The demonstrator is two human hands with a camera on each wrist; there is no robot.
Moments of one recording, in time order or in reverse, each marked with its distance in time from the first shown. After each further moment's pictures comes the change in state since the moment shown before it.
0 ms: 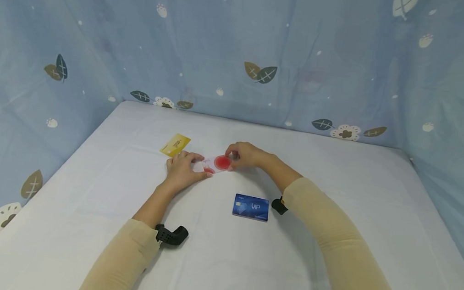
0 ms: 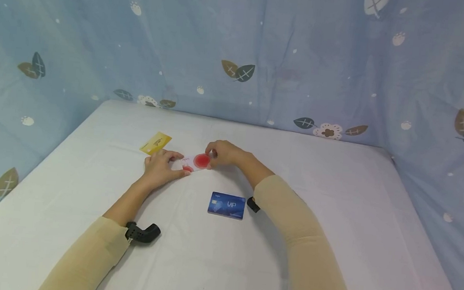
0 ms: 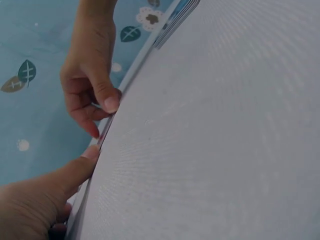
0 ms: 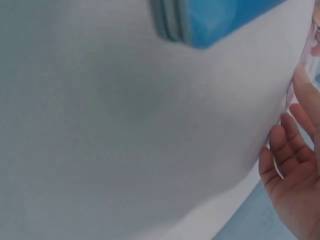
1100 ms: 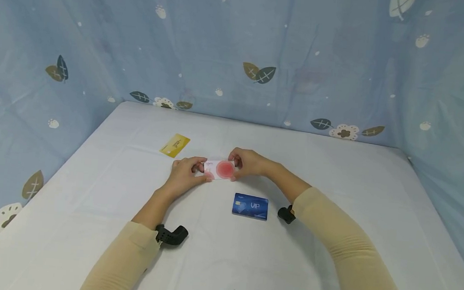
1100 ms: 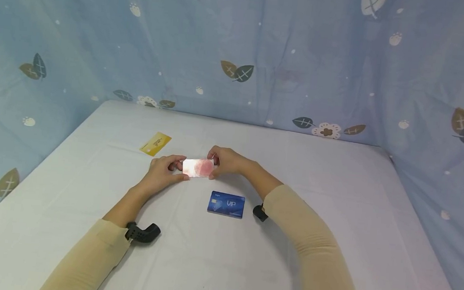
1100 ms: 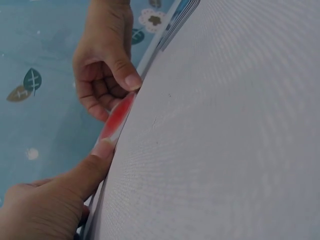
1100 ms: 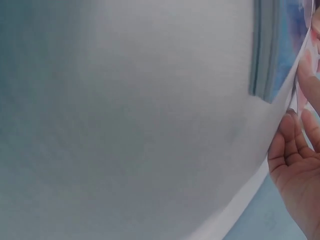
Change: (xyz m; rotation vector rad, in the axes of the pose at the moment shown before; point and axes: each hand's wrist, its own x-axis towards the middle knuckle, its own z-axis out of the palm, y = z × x) left_hand -0.007 -0.006 0.007 -0.147 0.019 0.185; right_hand -0.027 0.000 0.013 0.205 0.038 -0.033
